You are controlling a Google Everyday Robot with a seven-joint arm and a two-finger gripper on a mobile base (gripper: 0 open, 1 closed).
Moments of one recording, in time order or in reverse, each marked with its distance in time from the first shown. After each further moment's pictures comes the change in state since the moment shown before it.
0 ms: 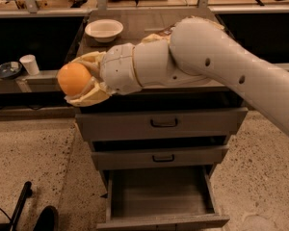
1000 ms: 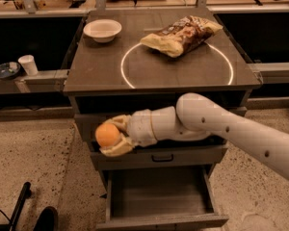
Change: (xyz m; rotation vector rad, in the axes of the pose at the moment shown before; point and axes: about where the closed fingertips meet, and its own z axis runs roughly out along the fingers) arm 0.184 0.083 0.019 -0.071 0.025 0.280
